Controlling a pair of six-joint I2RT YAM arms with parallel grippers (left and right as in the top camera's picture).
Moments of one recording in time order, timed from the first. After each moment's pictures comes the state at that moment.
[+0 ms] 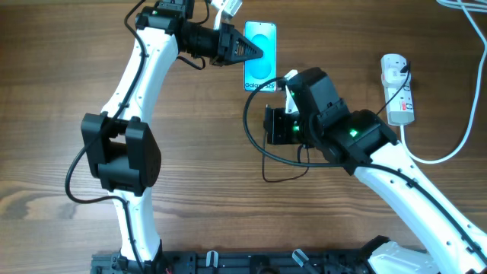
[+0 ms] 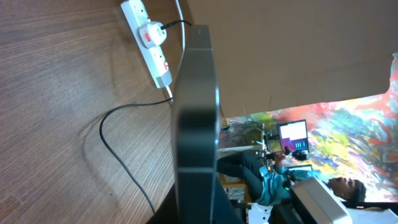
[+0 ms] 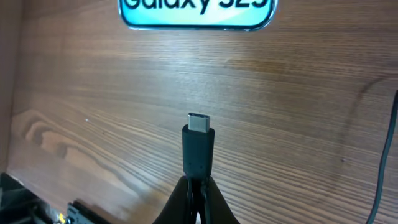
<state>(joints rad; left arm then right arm) -0.21 2.16 2.00 -1.00 1.24 -0.08 0.60 1.37 1.25 -0.81 -0.20 0.58</state>
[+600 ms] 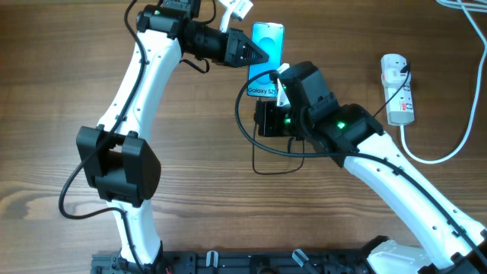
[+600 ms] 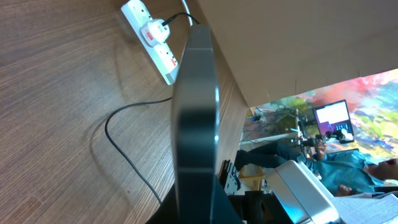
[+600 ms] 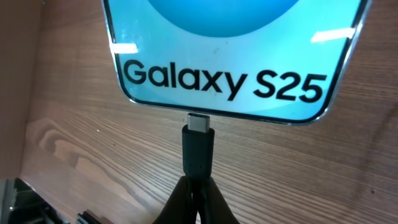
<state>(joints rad) -0.26 2.08 2.00 -1.06 1.13 0.04 0.60 1.44 1.25 -0.69 -0.24 0.59</state>
